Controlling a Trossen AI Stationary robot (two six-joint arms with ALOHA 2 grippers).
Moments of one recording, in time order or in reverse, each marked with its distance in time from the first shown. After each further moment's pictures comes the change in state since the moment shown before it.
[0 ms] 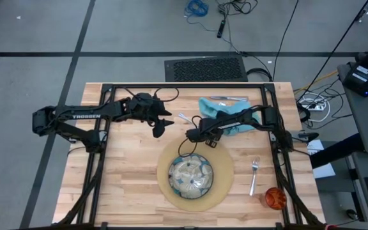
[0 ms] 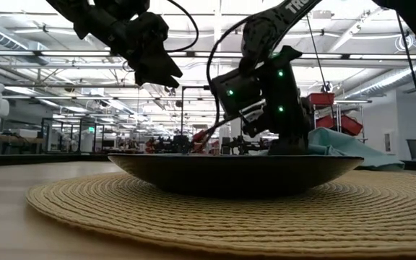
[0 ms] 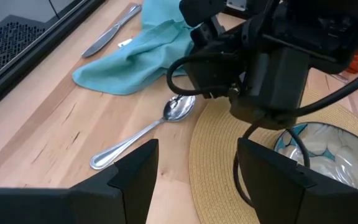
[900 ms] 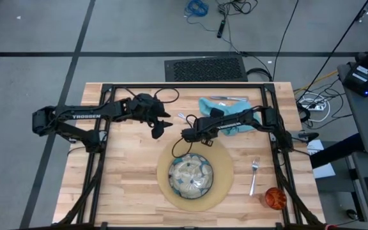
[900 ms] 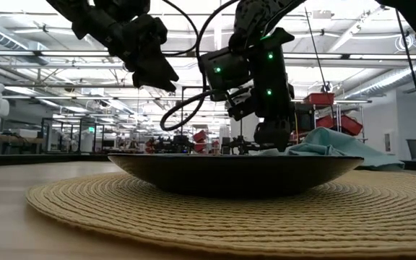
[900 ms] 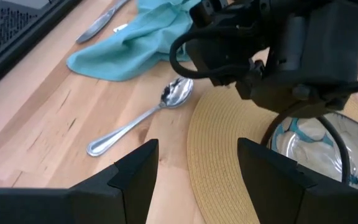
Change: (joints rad) left arm -0.001 0.000 0.000 -0.052 0.014 0.010; right arm 0.023 -0.001 0.113 -0.049 0.080 -0.086
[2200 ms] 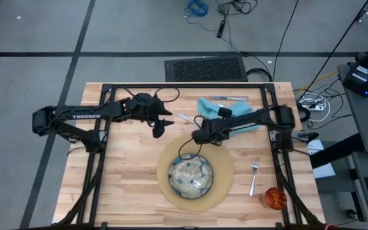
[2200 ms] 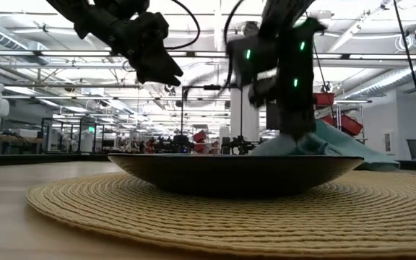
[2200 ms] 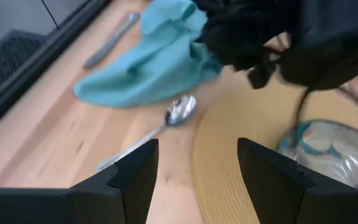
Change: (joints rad) left arm 0.005 0.000 0.000 0.080 -0.019 0.042; right arm 0.036 -0.225 -0.227 0.092 0.089 -0.035
